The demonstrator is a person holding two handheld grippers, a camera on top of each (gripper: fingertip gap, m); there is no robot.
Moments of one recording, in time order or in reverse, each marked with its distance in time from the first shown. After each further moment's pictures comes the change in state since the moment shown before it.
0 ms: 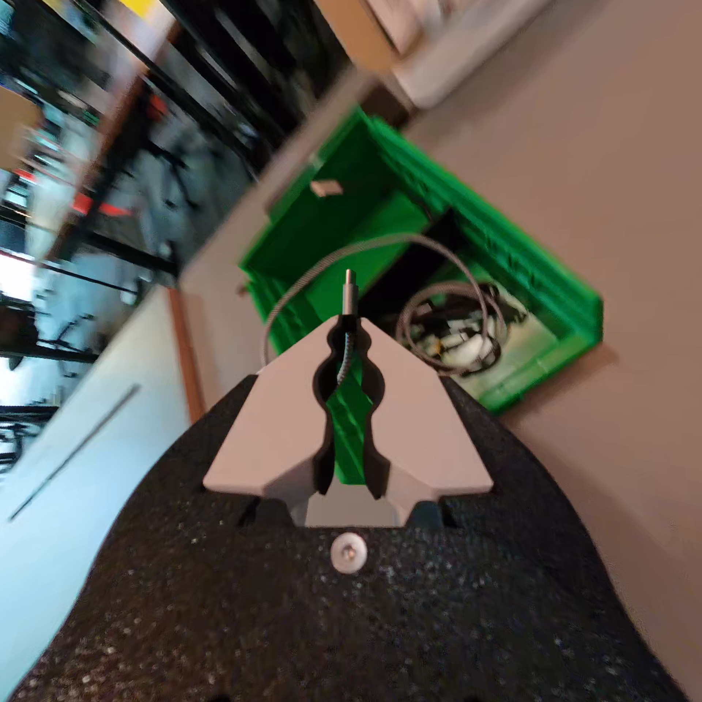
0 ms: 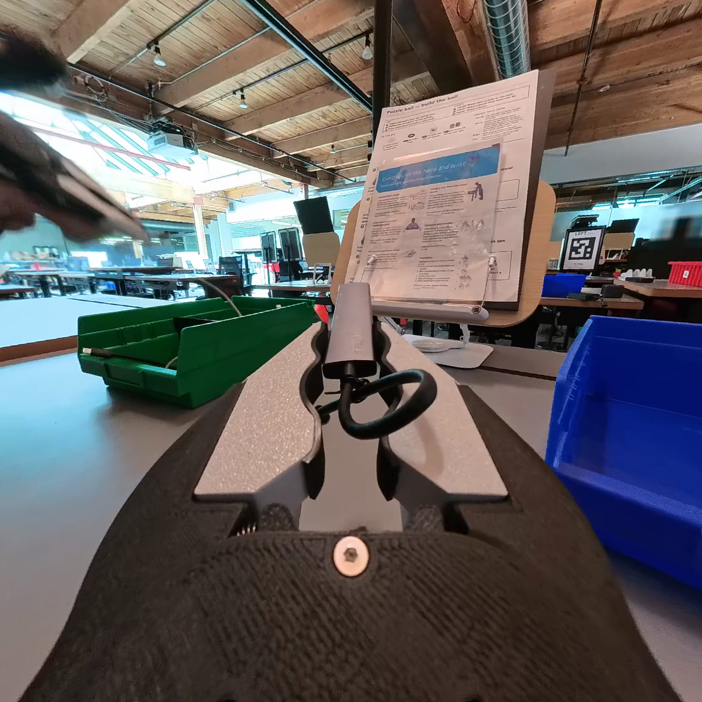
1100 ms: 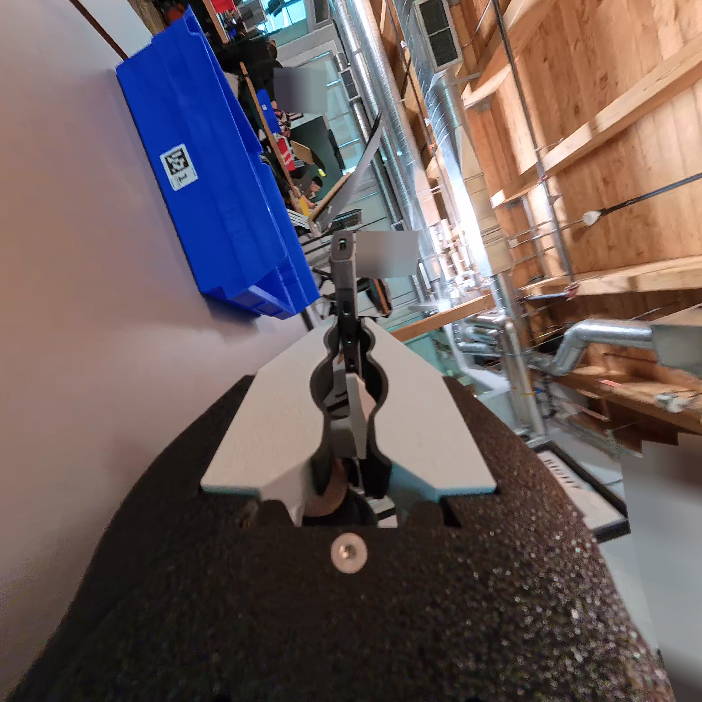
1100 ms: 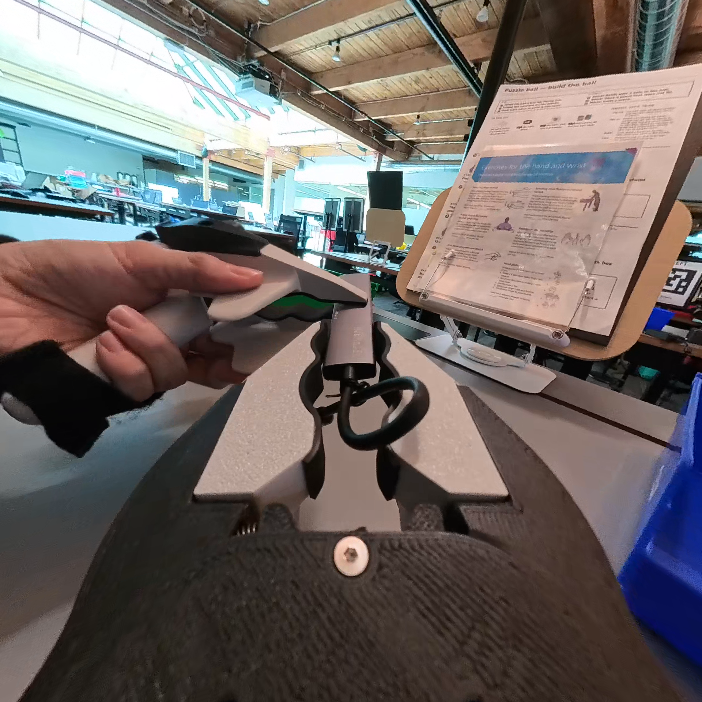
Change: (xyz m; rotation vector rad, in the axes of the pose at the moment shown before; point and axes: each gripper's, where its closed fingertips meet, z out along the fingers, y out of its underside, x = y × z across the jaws) left arm 0.280 -0.130 -0.052 0.421 1.442 -1.336; right arm -0.056 0.008 0.007 -0.072 -0.216 -0.129
